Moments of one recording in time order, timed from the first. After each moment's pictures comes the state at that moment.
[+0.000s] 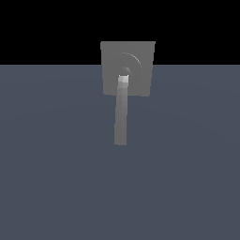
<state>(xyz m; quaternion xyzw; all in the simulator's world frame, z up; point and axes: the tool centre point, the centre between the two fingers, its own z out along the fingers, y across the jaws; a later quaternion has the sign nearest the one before) -0.244 -0.025 0.531 0.94 0.17 0.04 0.29</state>
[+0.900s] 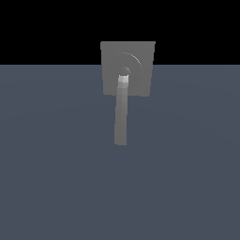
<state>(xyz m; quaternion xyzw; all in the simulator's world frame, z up) -0.224 0.050 0.619 0.65 0.36 -0.09 0.66</state>
